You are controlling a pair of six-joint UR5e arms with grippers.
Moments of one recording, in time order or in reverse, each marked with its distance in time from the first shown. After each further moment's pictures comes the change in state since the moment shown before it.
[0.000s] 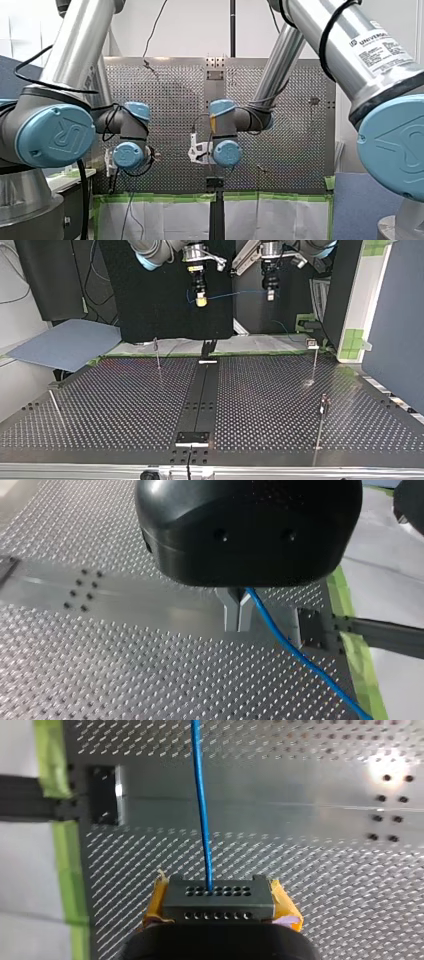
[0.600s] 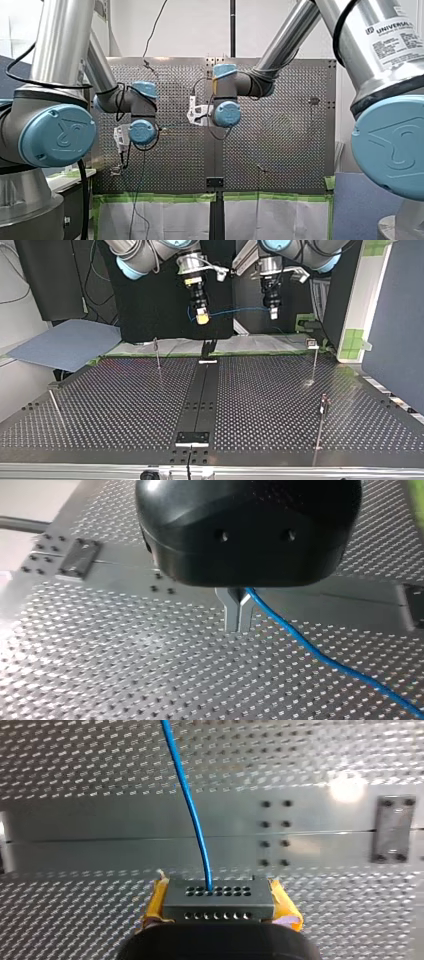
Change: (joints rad) left arm 0.010 0.167 0.141 -0.166 -0.059 -0.016; right arm -0.047 -0.186 -0.109 0.180 -0.121 0.007
